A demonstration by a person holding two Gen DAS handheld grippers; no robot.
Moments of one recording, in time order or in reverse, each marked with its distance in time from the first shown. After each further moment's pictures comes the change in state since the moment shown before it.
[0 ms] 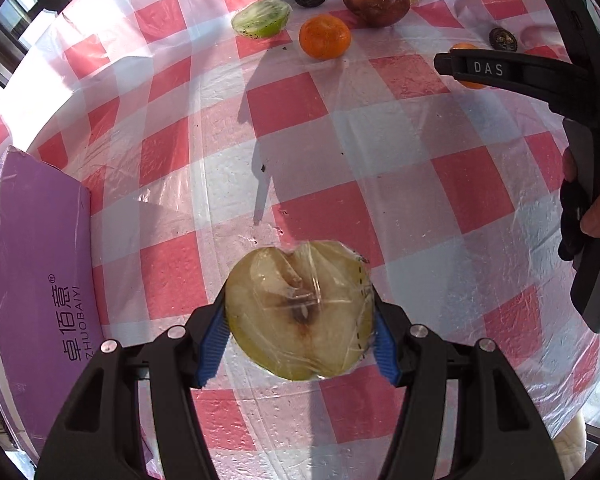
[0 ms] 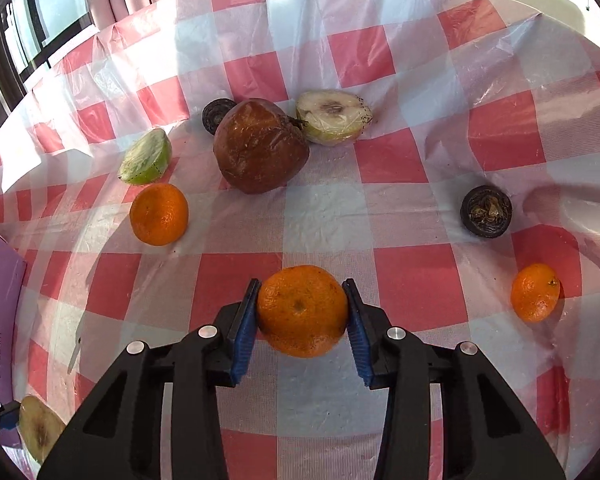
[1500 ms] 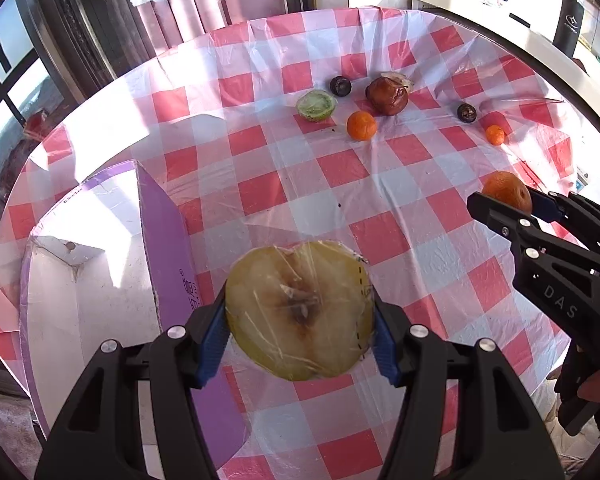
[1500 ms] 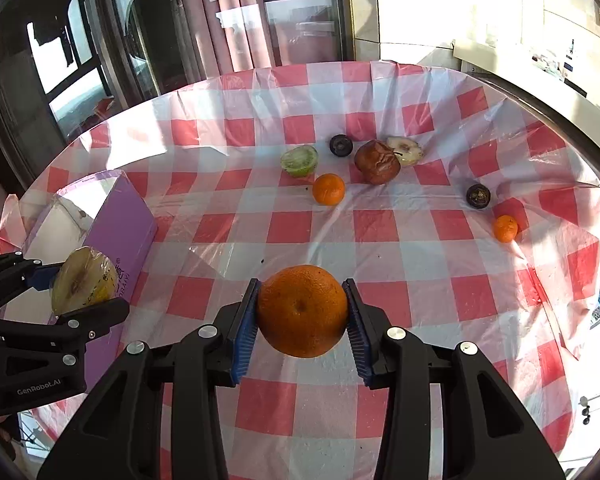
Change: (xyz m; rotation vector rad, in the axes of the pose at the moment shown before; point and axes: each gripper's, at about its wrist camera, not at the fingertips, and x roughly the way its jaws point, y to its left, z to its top) left arm -0.118 0.097 -0.046 0.035 -0.240 -0.078; right arm -0.138 0.115 -0.089 -0.051 -0.137 0.050
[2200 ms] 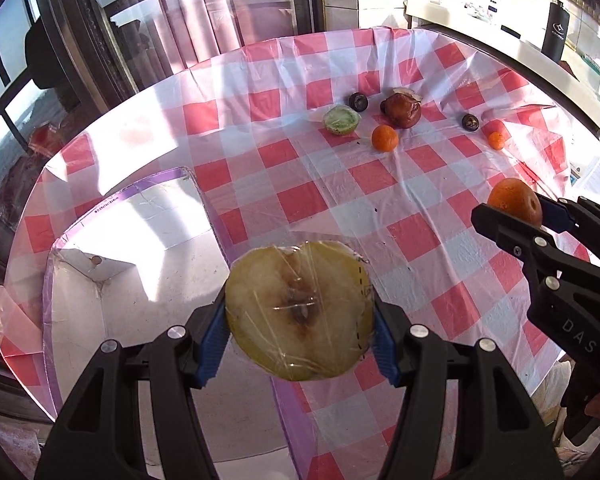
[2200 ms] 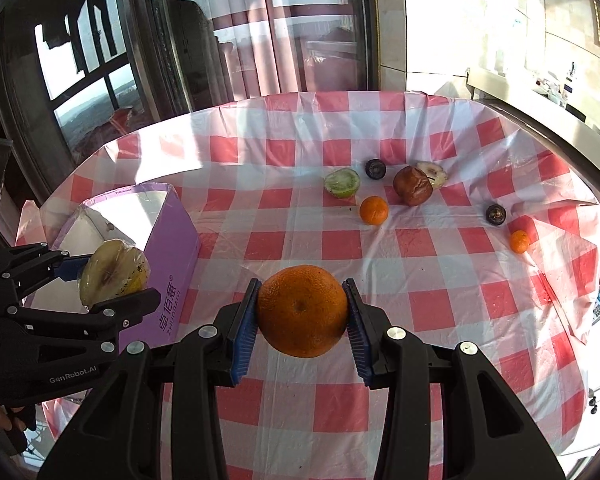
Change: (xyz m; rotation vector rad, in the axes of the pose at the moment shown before) left arm -0.020 0.069 -0.016 0.042 -0.067 -0.024; right arm -0.022 0.085 0.002 -0.019 -0.063 0.010
